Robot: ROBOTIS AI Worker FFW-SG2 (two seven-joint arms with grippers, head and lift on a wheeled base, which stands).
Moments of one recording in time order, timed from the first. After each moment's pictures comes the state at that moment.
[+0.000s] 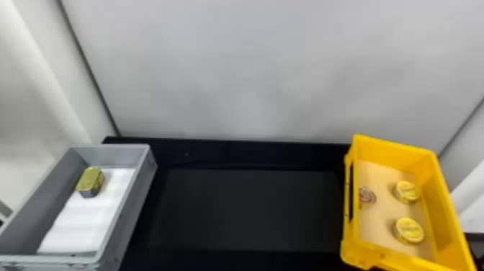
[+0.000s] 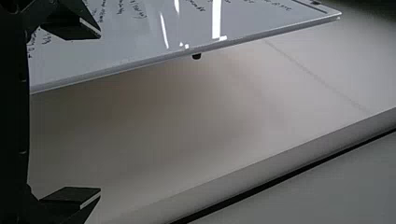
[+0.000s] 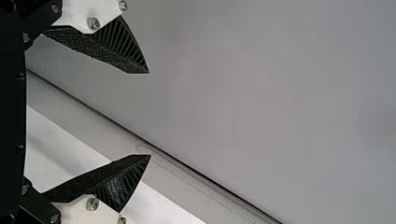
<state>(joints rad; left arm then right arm) 0.08 0.00 0.55 -2.10 -0.31 0.22 0.12 -0.05 -0.36 -0.67 -2.07 0.29 0.63 0.55</state>
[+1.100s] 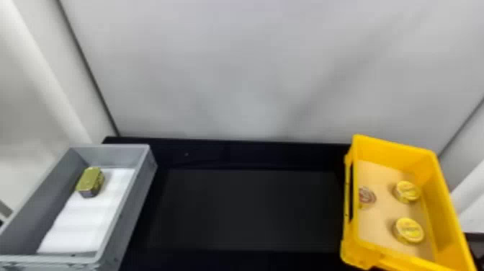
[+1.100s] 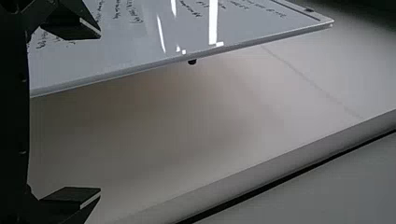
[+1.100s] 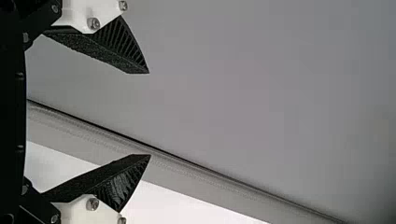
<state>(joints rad) 0.08 0.00 0.56 -2.11 -0.30 0.21 0.12 -0.13 -0.43 -0.68 -2.20 0.06 0.58 0.33</state>
